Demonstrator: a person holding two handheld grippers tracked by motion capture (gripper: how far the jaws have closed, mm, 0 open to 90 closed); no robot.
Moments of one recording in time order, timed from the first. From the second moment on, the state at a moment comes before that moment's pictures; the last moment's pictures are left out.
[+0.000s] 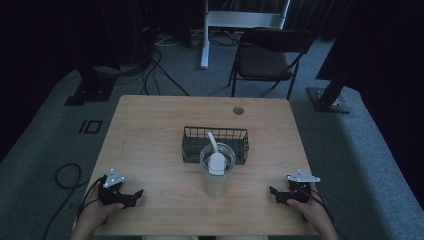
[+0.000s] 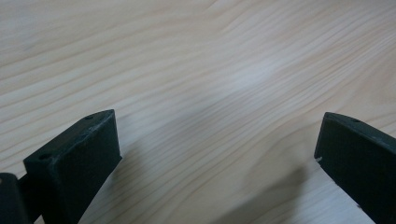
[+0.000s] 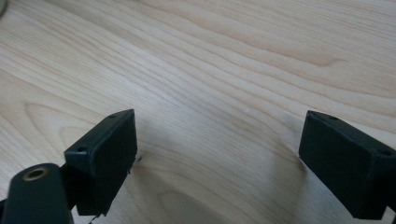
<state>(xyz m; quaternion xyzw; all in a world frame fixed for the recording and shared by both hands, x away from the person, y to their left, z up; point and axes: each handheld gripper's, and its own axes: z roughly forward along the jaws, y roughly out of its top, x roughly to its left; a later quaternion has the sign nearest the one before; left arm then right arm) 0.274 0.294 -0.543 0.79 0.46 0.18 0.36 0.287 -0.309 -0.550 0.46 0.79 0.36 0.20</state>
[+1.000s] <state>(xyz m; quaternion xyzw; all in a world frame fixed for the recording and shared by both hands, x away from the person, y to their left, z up) 0.277 0.222 -0.527 0.83 0.35 0.17 0.40 0.281 -0.275 -0.513 0.37 0.79 0.45 0.17</state>
